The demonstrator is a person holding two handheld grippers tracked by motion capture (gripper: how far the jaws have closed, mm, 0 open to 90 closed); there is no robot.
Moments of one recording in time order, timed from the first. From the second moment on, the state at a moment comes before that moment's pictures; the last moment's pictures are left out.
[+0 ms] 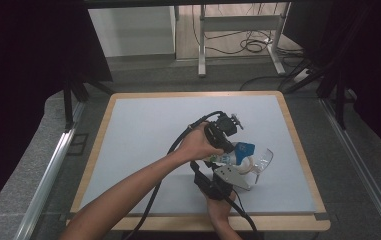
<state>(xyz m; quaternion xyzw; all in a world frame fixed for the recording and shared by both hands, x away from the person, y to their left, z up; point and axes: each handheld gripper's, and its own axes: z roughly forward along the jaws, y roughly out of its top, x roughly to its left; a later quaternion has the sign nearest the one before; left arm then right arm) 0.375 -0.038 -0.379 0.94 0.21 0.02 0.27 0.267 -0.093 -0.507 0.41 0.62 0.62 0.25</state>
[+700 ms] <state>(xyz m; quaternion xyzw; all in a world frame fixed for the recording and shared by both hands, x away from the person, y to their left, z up) 0.371 -0.028 -0.375 0.94 0.21 0.01 0.29 0.262 -0.095 -0.515 0.41 0.64 0.60 0.25</state>
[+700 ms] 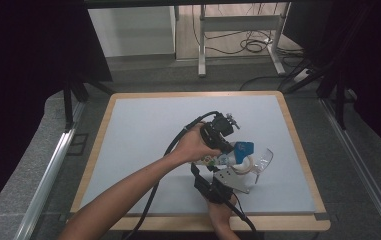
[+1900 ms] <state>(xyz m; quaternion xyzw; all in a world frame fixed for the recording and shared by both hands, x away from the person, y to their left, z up) 0.370 0.002 -0.376 0.91 0.22 0.00 0.34 0.256 -0.116 -0.525 0.42 0.65 0.58 0.25</state>
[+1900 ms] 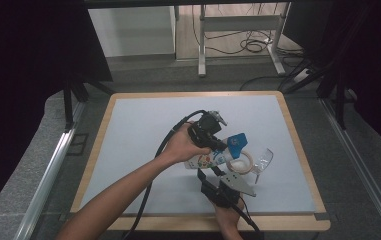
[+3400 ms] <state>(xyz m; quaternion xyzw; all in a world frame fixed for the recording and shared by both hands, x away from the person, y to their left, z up) 0.366 0.039 -0.379 0.86 0.26 0.00 0.43 0.243 -0.145 -0.533 0.42 0.67 0.57 0.22</state>
